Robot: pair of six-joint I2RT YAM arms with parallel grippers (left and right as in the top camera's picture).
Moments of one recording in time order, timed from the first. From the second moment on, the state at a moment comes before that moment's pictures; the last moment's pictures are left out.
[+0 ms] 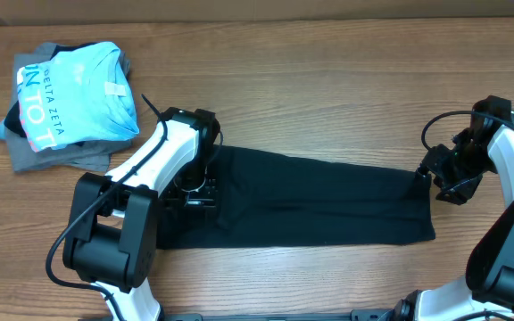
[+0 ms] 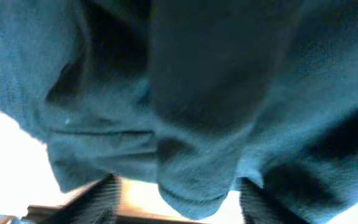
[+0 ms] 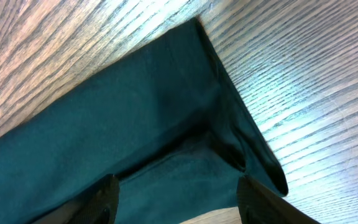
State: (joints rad) left arm -0.31 1.91 1.26 -1.28 0.01 -0.33; right arm -0.35 1.74 1.25 -1.18 -0.16 0.30
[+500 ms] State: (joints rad) left arm -0.31 1.90 1.26 -1.54 0.11 -0.36; right arm -0.35 1.74 1.25 -1.18 -0.17 0.30
